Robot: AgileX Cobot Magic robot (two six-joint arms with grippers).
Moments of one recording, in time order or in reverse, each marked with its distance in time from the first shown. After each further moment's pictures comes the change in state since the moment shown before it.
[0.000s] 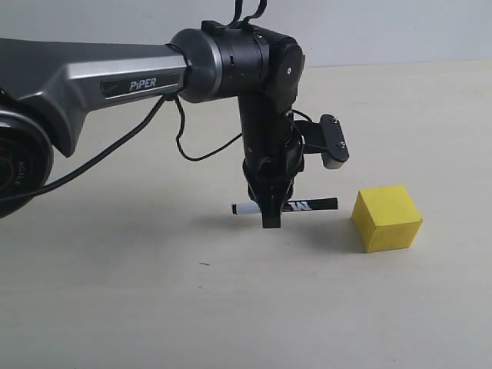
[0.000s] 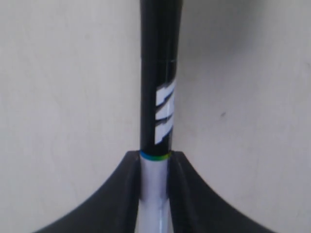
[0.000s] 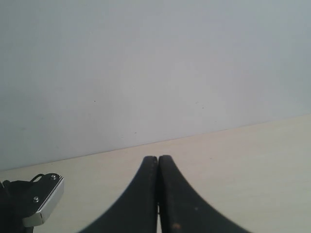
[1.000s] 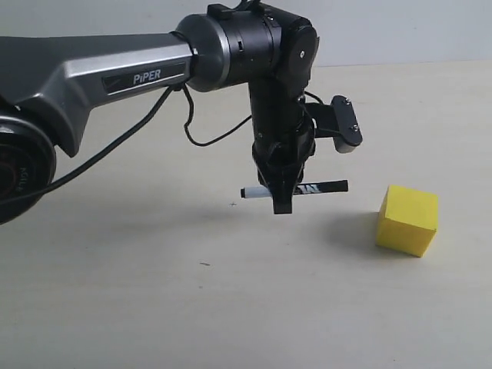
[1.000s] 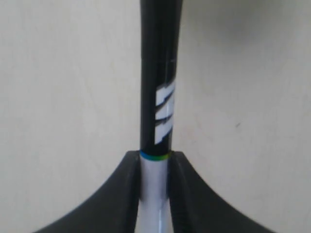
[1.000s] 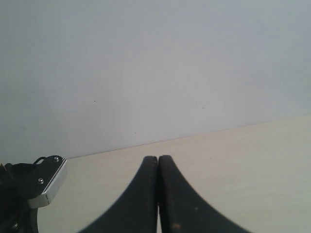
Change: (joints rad) left arm -0.024 0.001 -0.085 0.049 0.027 -0.050; right arm 0.000 0.000 0.000 0.000 0.000 0.000
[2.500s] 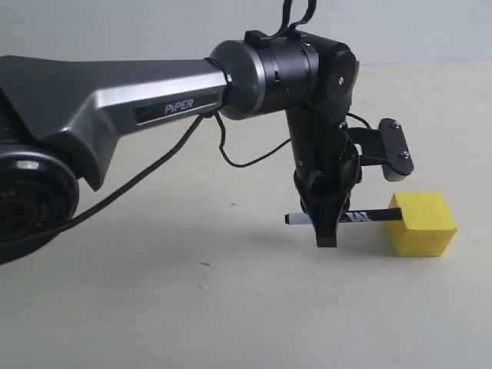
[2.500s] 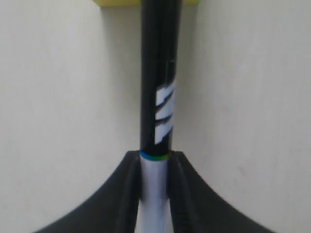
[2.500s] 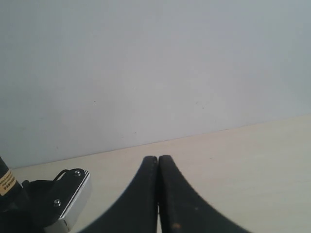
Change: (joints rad) left arm -0.094 0.016 0.000 -0.109 -0.087 0.045; right arm 0.000 0.000 0.000 0.000 0.000 0.000
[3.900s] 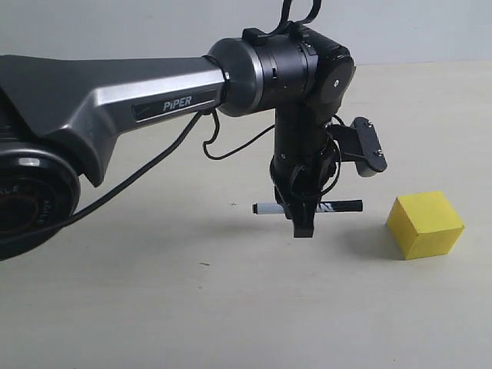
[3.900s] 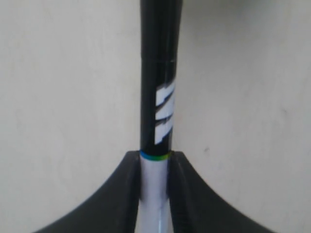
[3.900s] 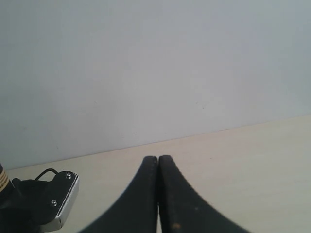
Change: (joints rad) left arm 0.018 0.008 -0.015 0.177 0.103 -0.148; right arm 0.000 0.000 0.000 0.000 0.000 0.000
